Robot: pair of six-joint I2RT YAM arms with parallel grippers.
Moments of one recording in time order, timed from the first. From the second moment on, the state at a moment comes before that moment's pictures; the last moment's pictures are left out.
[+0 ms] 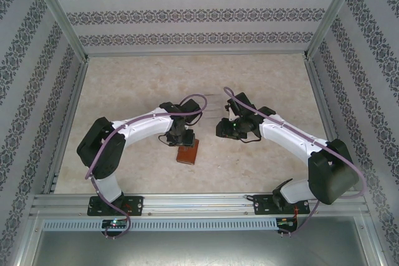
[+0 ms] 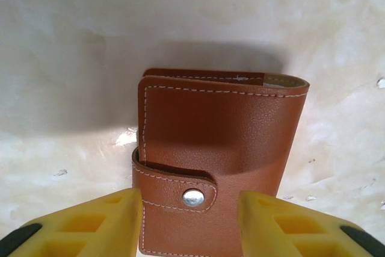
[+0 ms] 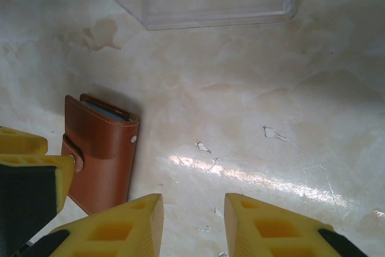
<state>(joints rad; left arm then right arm) -0.73 1.77 1.23 -0.91 0.09 -0.66 0.54 1.41 0.92 -0.63 -0.28 0.63</state>
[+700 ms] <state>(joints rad) -0.73 1.81 1.20 -0.90 0.13 -0.61 0.62 1.47 0.92 -0.59 -0.28 0.67</state>
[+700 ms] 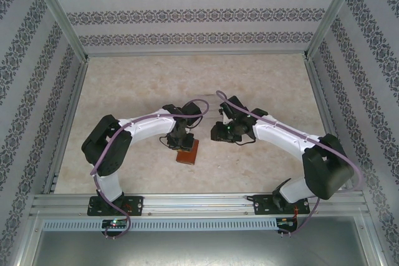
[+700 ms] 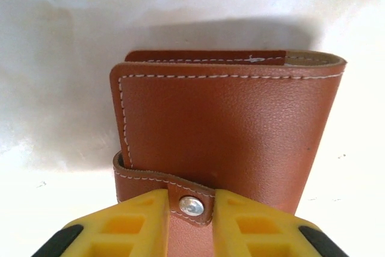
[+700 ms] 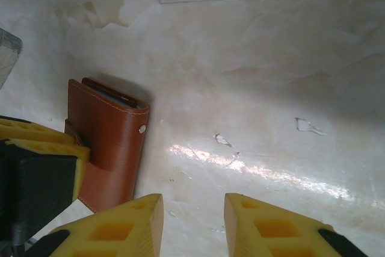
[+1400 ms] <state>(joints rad) -0.73 1.64 1.02 -0.70 0.25 -0.69 0.68 1.59 0.95 -0.49 -0.32 0.73</state>
